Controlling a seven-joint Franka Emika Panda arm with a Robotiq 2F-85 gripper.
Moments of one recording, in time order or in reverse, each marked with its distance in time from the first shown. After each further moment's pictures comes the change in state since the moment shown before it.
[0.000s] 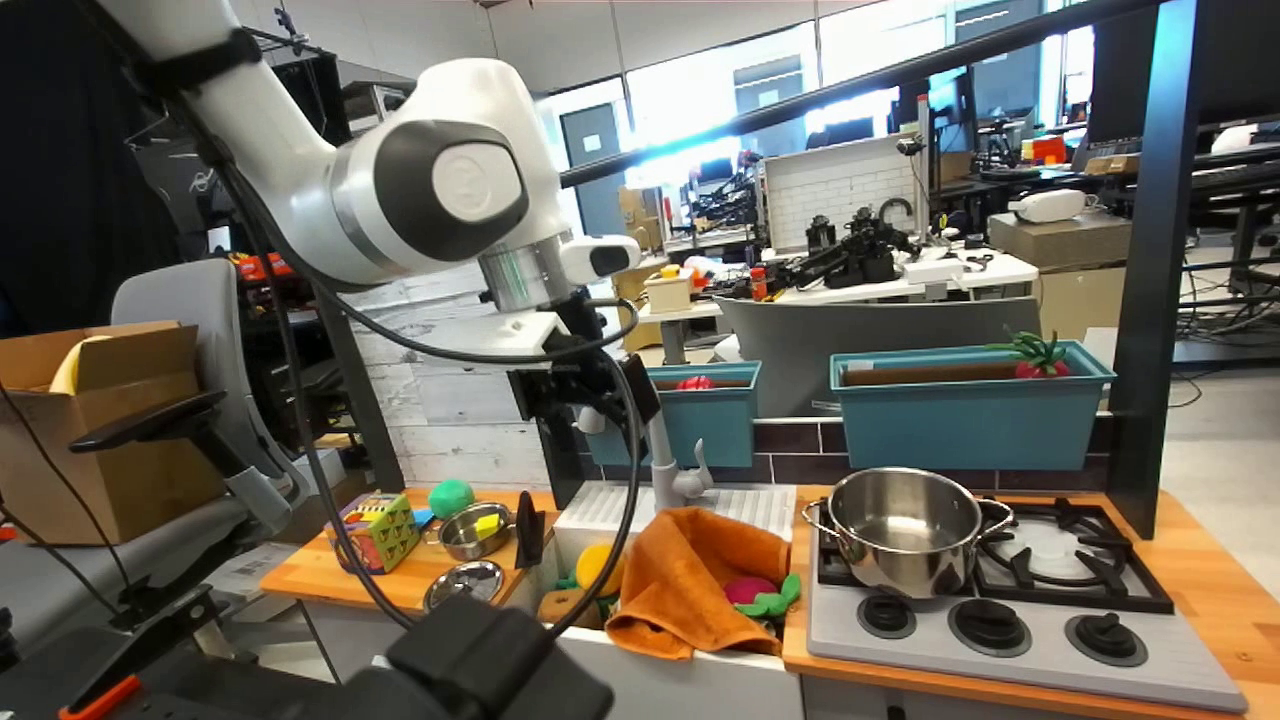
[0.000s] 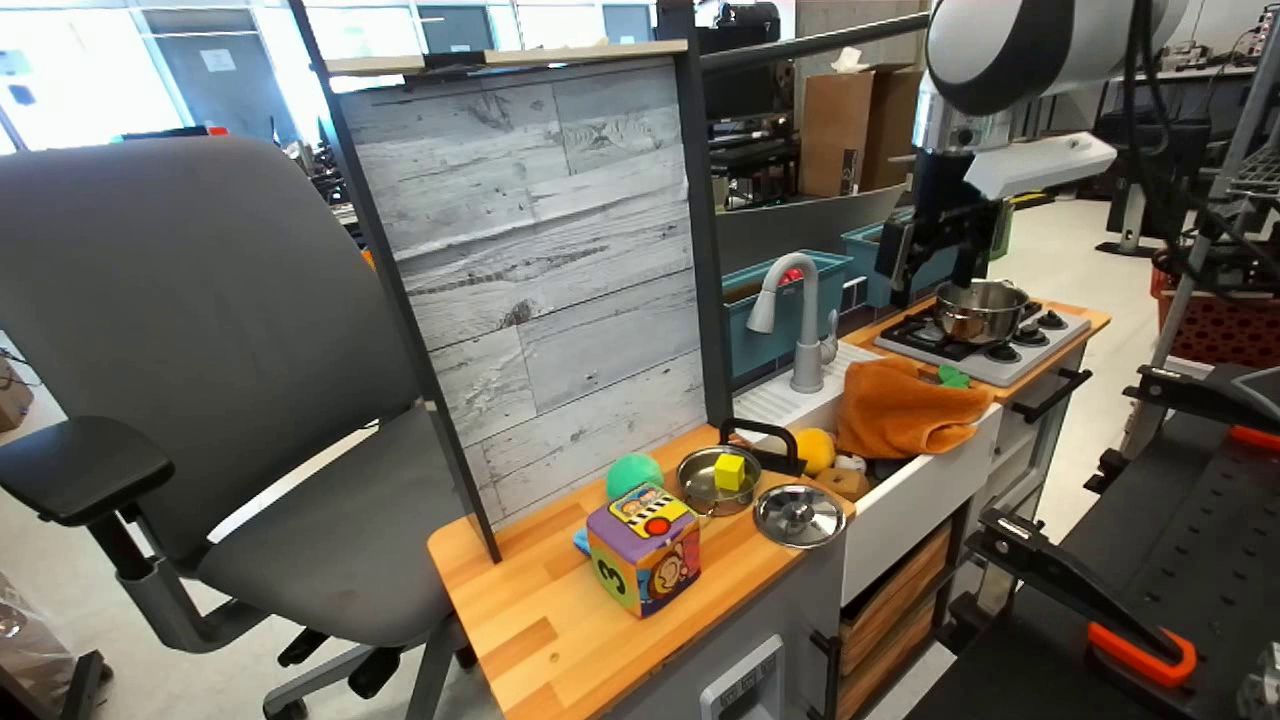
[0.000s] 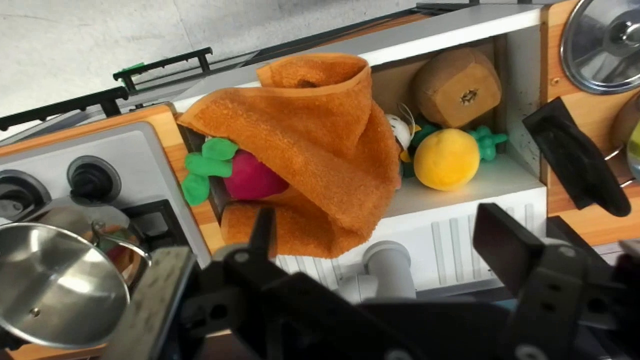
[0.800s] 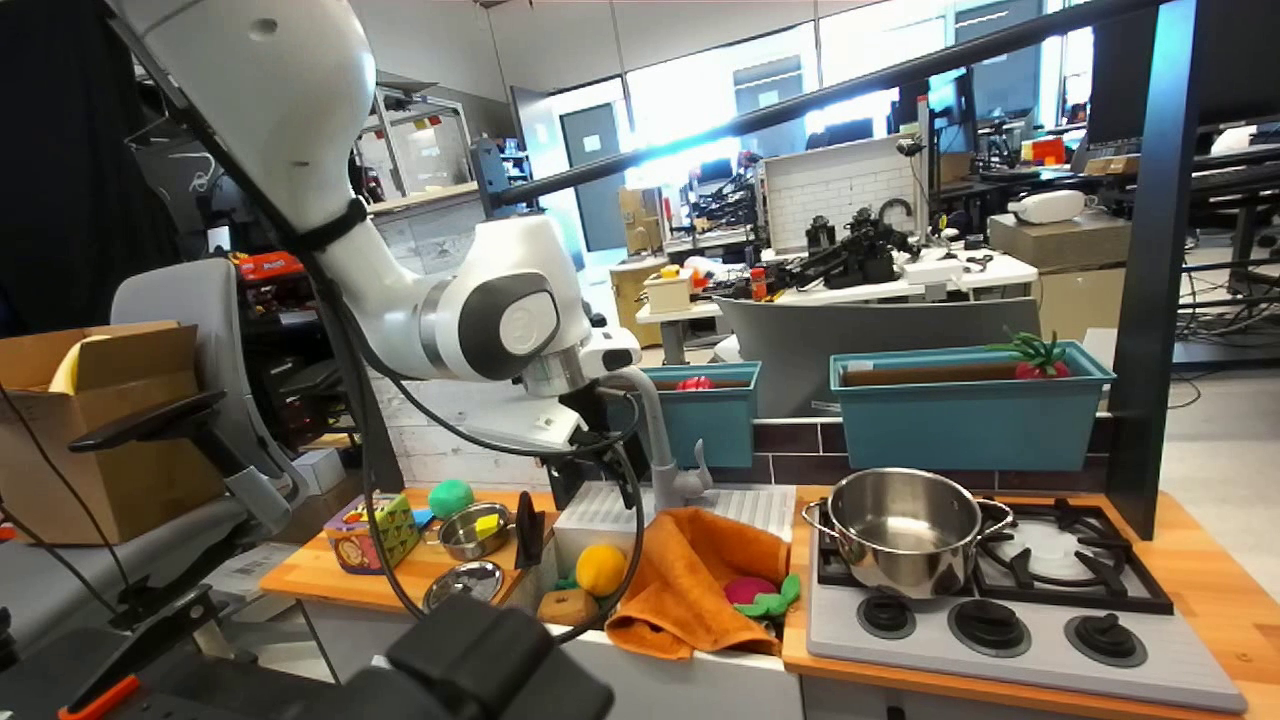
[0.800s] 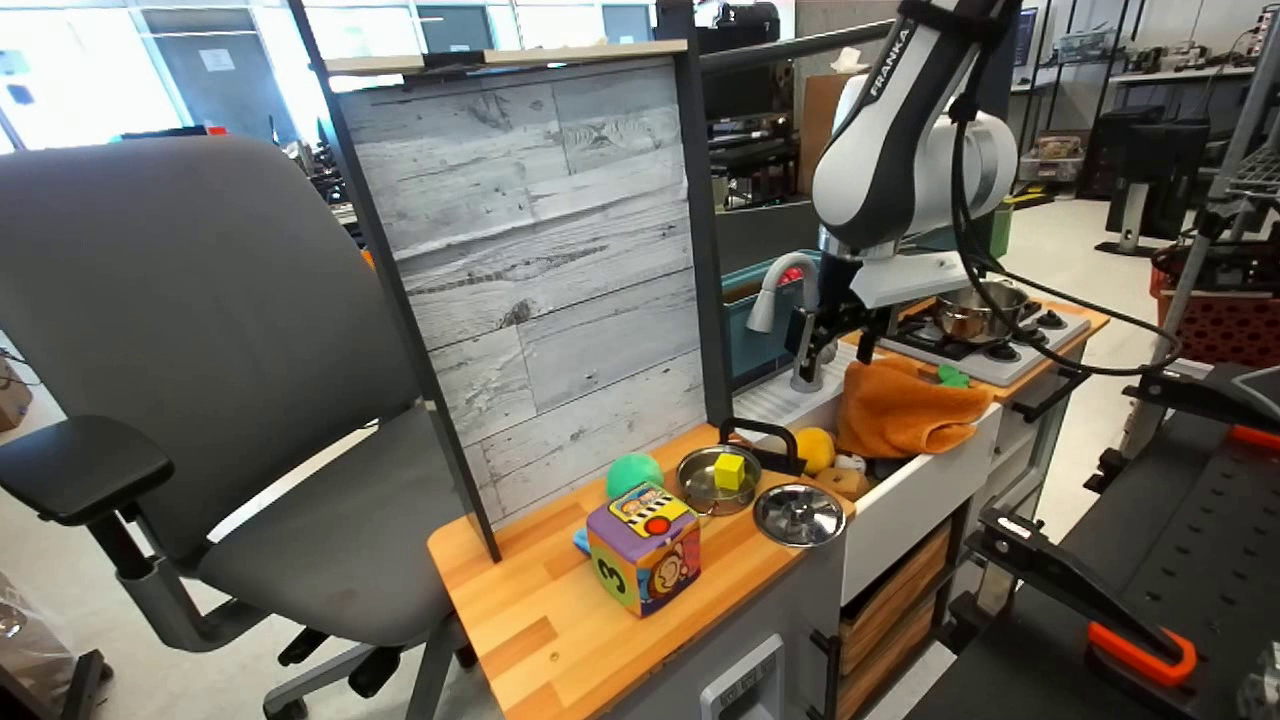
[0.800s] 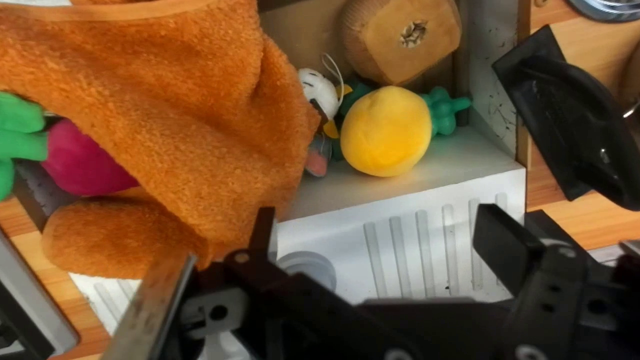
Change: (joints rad) arm 0.030 0.378 0.077 0.359 0.068 0.039 0.015
